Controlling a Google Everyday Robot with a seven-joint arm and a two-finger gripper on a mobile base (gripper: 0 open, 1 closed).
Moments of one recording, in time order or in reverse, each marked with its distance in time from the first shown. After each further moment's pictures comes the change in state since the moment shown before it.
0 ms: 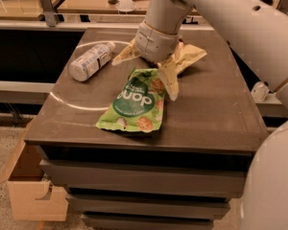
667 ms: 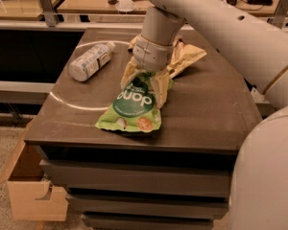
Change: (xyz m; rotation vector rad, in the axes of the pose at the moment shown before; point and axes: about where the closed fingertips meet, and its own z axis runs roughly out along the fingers) arm 0.006 0.005 0.034 -0.064 -0.042 -0.002
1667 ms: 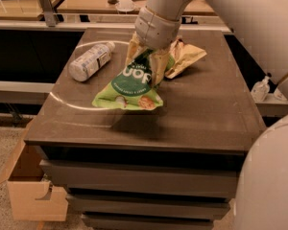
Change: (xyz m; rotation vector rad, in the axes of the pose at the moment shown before) arm -0.011 -0.013 -0.064 0.120 0.057 -0.018
